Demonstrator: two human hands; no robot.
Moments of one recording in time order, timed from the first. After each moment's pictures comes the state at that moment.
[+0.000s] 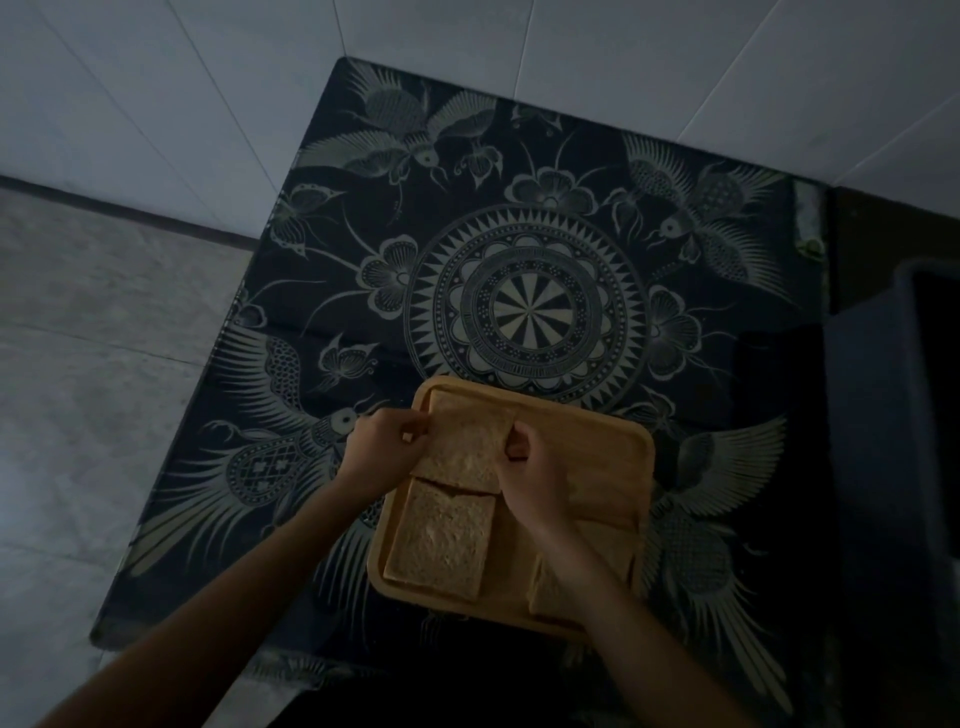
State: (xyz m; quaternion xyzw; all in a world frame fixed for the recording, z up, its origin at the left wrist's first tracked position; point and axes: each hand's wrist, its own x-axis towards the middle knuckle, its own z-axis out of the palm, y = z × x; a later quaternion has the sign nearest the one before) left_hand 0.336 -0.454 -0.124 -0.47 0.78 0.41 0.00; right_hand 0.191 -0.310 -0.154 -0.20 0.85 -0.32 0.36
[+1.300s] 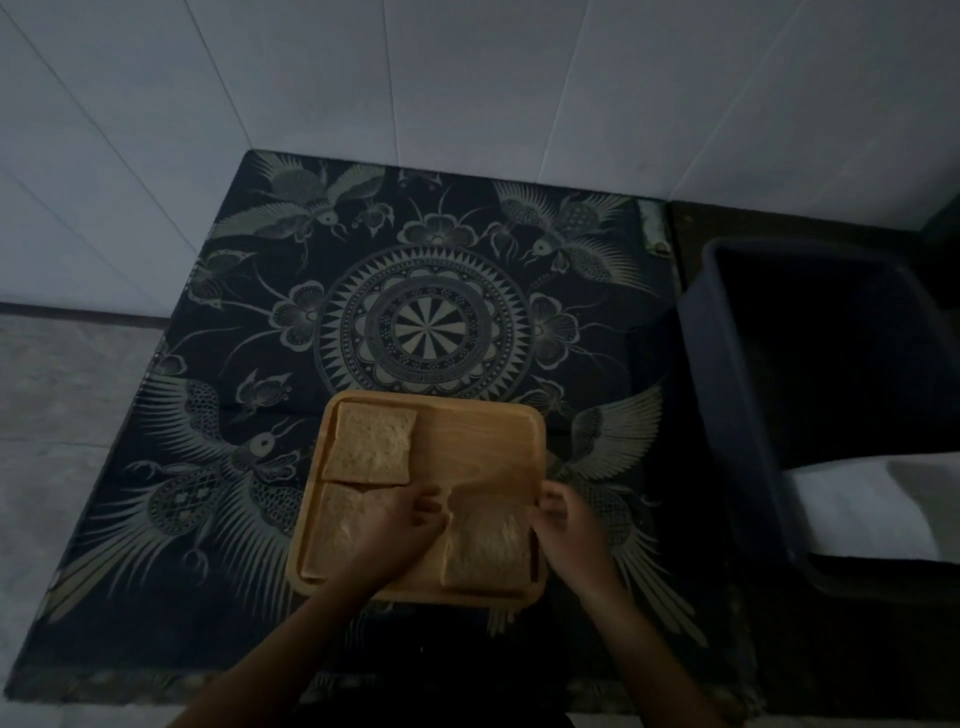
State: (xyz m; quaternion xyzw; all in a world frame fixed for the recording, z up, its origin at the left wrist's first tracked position) left_hand 0.298 -0.300 -0.120 -0.43 0.72 0.54 0.04; right_hand 0.136 -0.132 -0.109 -0.11 0.86 -0.35 0.36
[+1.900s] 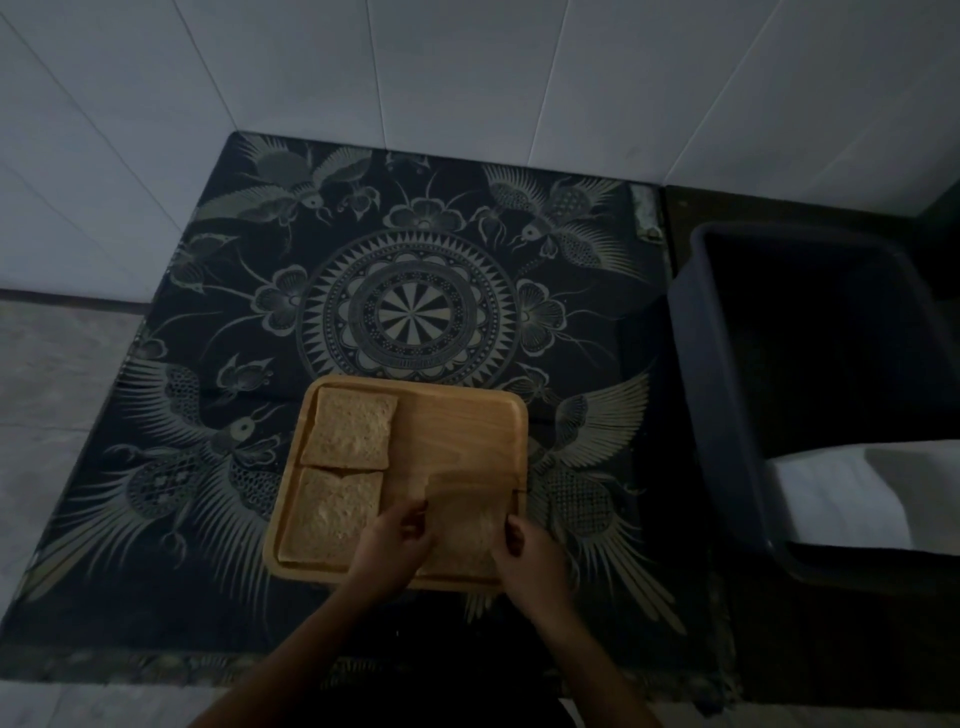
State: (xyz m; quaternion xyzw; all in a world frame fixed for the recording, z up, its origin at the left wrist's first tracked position) left_hand 0.302 -0.256 -0.138 -0.48 0.71 0.51 0.03; right_hand 0.173 -0.112 -0.127 -0.16 0.87 -0.29 0.37
